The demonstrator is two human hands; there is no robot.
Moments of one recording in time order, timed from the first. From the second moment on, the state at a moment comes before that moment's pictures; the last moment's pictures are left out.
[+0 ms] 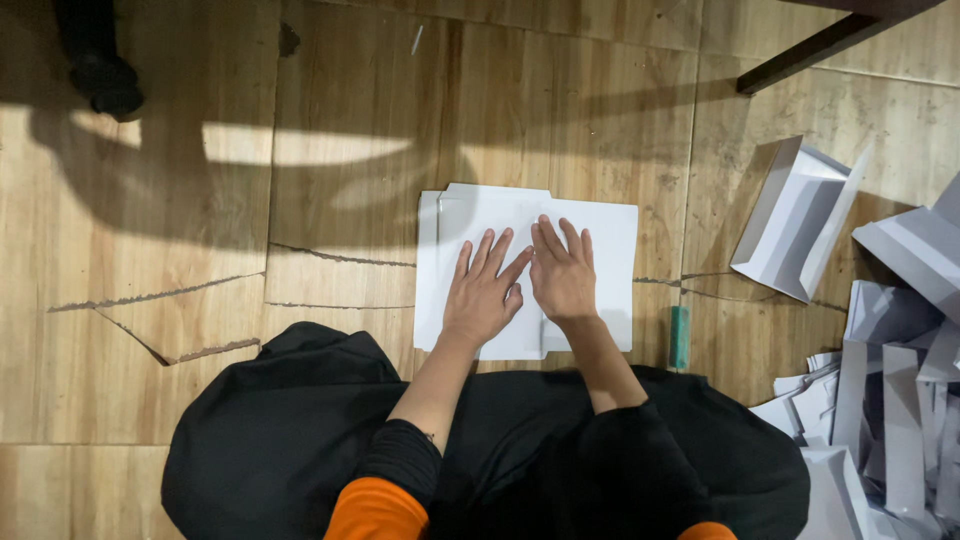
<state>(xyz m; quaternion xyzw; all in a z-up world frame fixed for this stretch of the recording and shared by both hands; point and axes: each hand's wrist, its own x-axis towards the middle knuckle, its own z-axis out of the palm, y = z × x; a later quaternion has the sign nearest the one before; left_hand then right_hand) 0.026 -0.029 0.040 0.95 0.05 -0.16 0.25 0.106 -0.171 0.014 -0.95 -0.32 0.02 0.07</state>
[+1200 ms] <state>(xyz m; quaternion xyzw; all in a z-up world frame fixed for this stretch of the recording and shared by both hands) 0.024 -0.031 0.036 0.96 0.04 -0.13 0.23 0.065 -0.218 0.078 -0.91 -0.17 0.36 0.10</state>
